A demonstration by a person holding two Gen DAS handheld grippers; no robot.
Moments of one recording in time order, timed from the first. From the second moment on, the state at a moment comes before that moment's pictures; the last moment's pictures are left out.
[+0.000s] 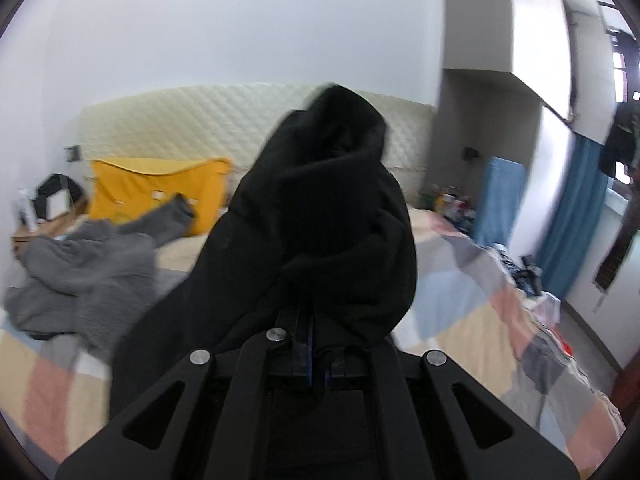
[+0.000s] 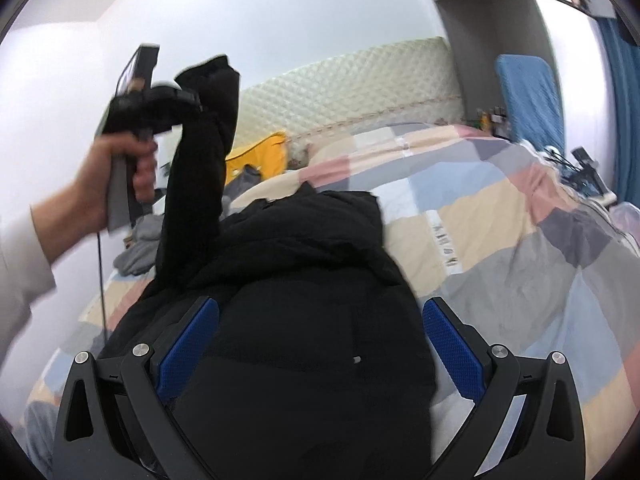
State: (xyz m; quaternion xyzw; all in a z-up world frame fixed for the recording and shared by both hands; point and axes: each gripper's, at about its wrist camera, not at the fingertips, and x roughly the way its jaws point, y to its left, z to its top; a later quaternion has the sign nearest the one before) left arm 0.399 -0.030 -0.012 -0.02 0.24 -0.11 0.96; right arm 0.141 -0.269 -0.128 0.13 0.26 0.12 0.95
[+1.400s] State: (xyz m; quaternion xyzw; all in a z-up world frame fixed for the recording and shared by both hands) left arm 0.391 -0.092 -0.087 -0.02 0.32 -0.18 0.93; right arm 0.163 -0.261 -0.153 0.12 0.27 0.12 0.95
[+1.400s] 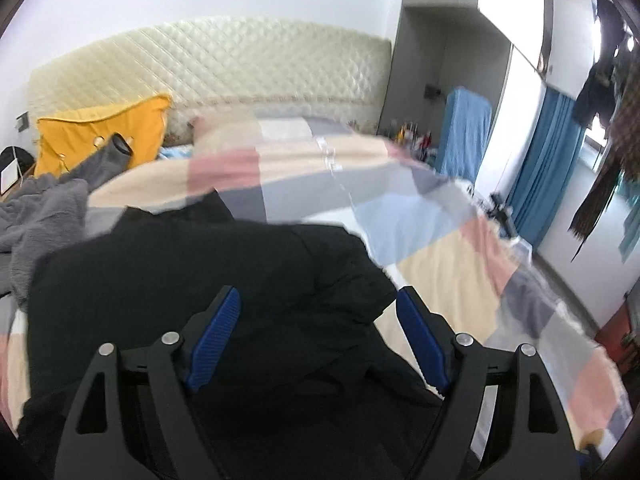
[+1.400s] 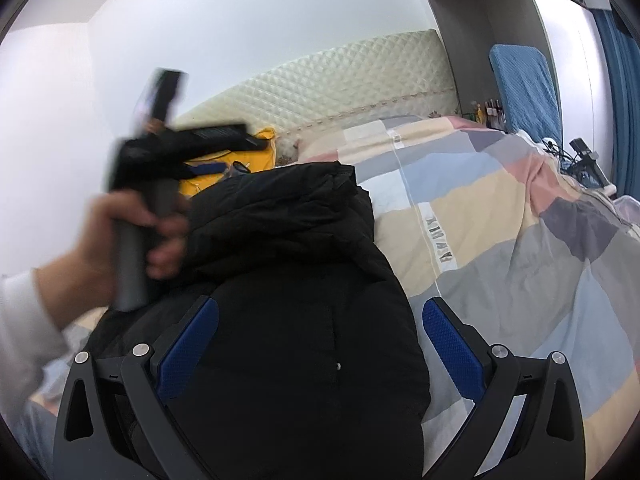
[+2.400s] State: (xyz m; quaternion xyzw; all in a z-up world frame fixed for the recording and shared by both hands) left arm 0.288 0.143 -0.151 -0.04 0.38 0.01 0.93; right arm 0.227 -0.215 -0.144 0.09 0.29 0.15 0.94
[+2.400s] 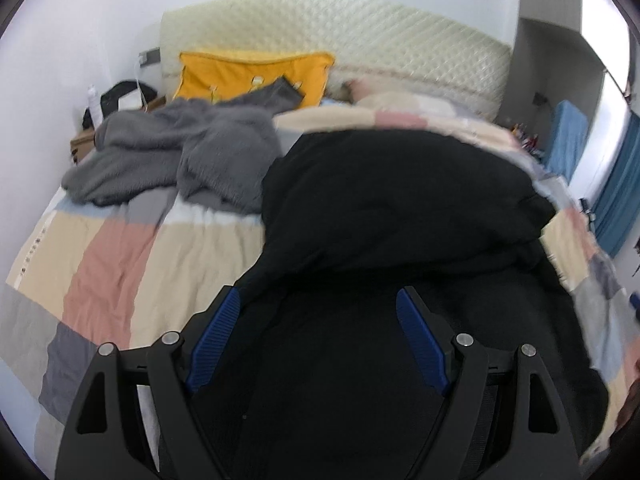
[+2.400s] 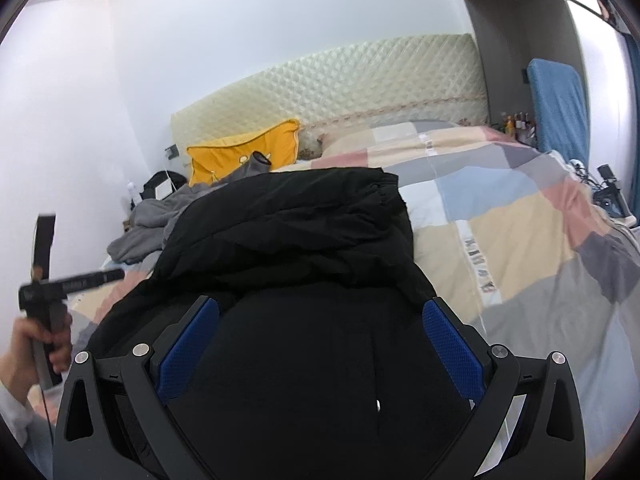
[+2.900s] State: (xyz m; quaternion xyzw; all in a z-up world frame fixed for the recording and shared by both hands) left arm 0.355 0.171 -0.227 -0.03 0.44 0.05 0.90; right arm 0.371 -0.231 -0.174 0.14 0.31 0.14 0.93
